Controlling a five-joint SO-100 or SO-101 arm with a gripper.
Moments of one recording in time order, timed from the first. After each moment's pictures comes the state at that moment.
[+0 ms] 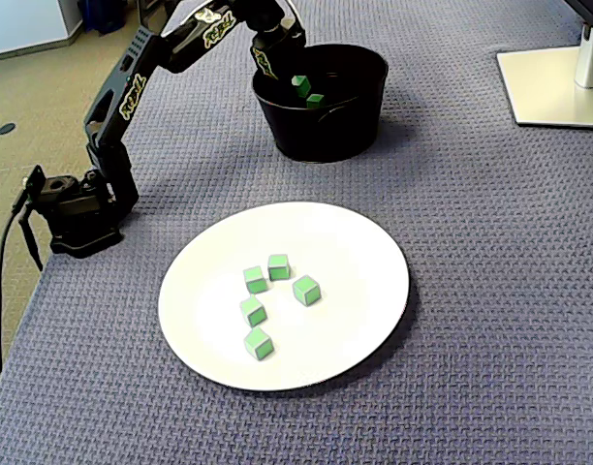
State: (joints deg) arm -37.4 41.4 22.9 91.1 -14.0
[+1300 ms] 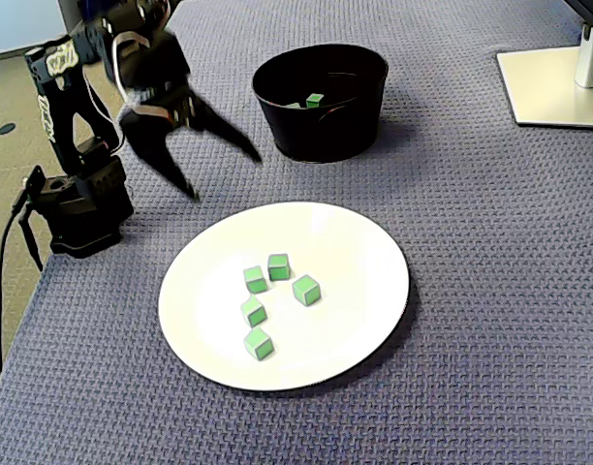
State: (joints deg) arm 38.3 95.0 79.8 81.8 -42.5
